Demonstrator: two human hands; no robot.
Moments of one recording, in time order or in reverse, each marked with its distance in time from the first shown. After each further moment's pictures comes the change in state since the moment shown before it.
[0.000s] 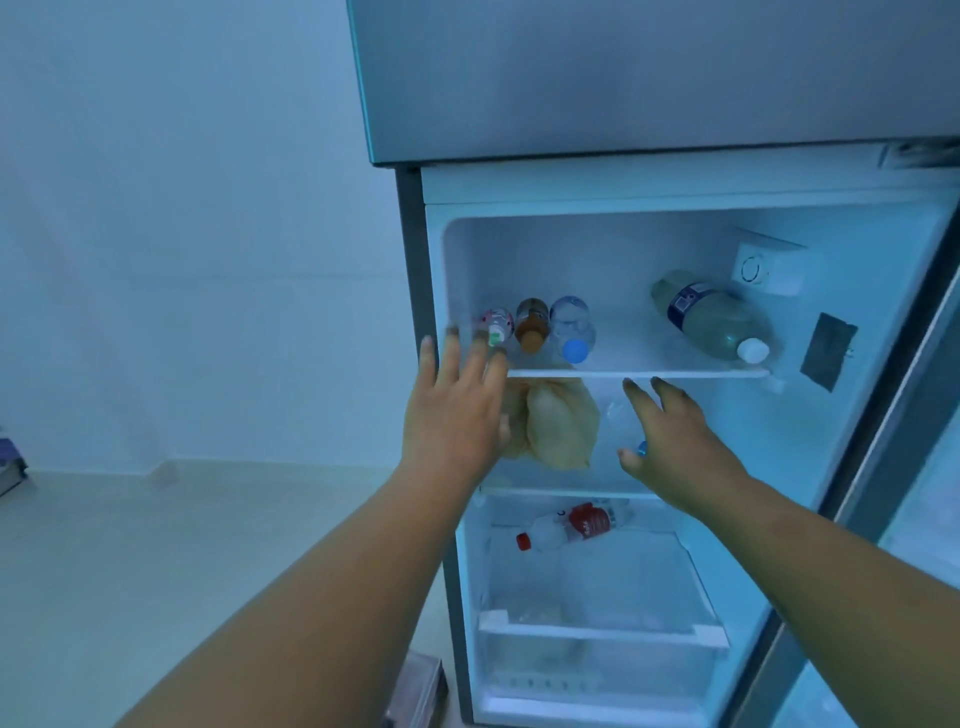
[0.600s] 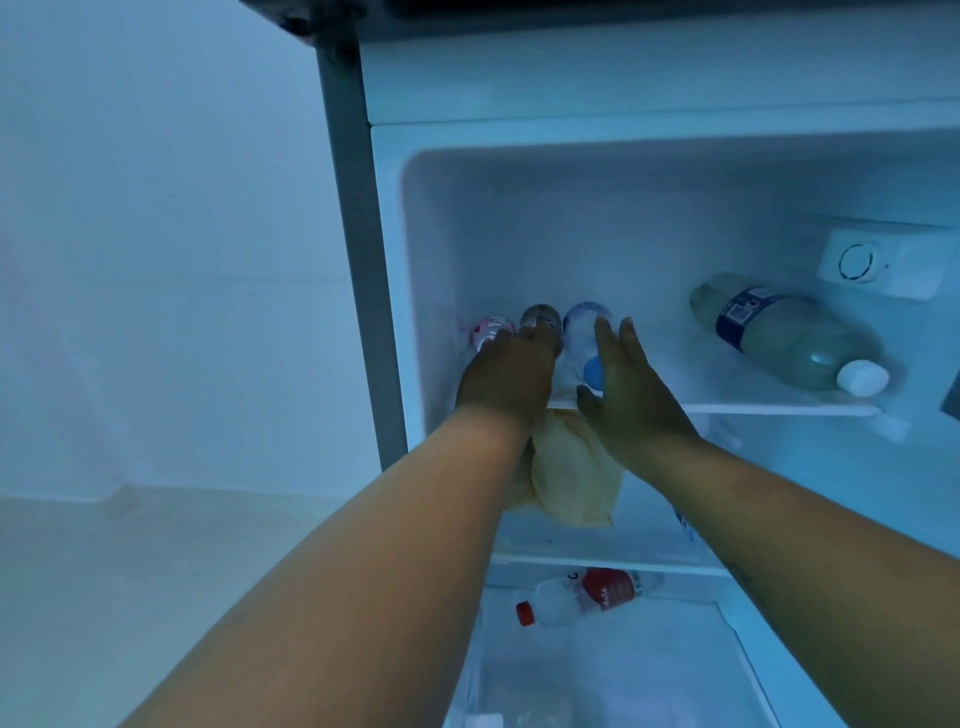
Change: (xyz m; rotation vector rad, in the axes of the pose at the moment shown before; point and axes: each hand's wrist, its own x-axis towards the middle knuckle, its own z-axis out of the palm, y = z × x) left_hand 0.130 0.025 0.097 -0.447 -0.098 -0.057; right_hand 0.135 -0.035 0.044 0.296 0.216 -0.151
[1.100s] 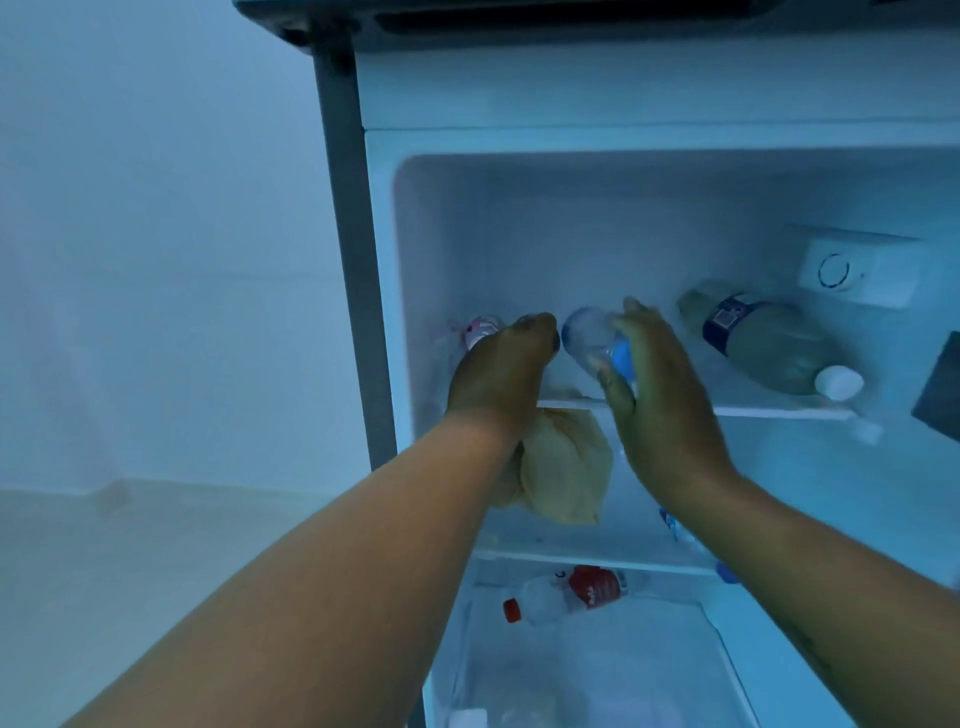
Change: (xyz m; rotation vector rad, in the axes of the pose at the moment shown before) left_hand 0.002 0.003 -0.002 -0.042 0.106 0.021; right_hand -0.030 0.003 -0.027 0.144 0.289 -0.212
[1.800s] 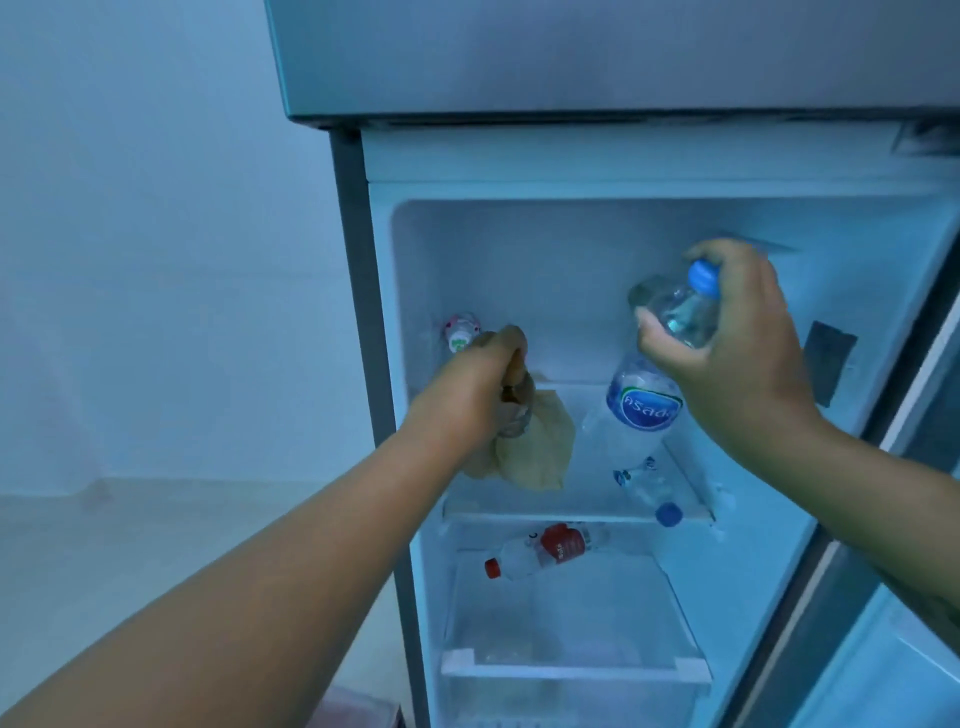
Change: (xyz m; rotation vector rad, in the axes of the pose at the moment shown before) left_hand -0.076 0.026 -0.073 -0.375 -0.137 0.063; right_hand -0.018 -0.058 -0.119 -0.077 0.199 0.034
